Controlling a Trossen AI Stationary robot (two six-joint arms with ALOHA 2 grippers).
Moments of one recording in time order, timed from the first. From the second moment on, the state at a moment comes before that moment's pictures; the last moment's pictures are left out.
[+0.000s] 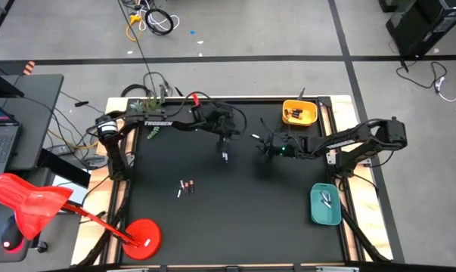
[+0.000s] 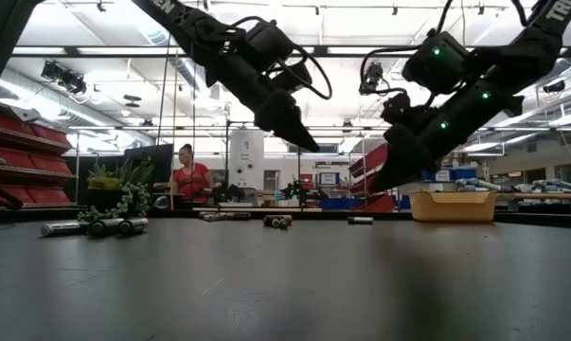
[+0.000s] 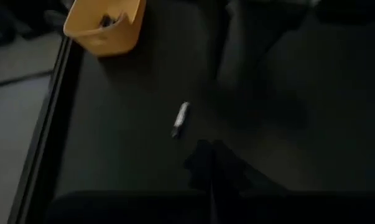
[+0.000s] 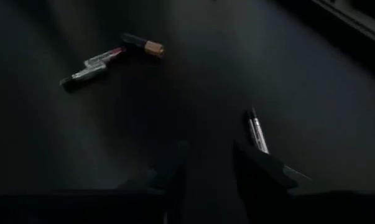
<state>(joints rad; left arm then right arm) 0.33 1.81 1.26 -0.13 0.17 0.44 -0.19 1.42 0.46 0.28 0.30 0.21</state>
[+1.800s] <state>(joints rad) 0.28 1.44 0.65 0.51 0.10 0.20 -0.43 1.53 0.69 -0.13 0.03 -0.14</state>
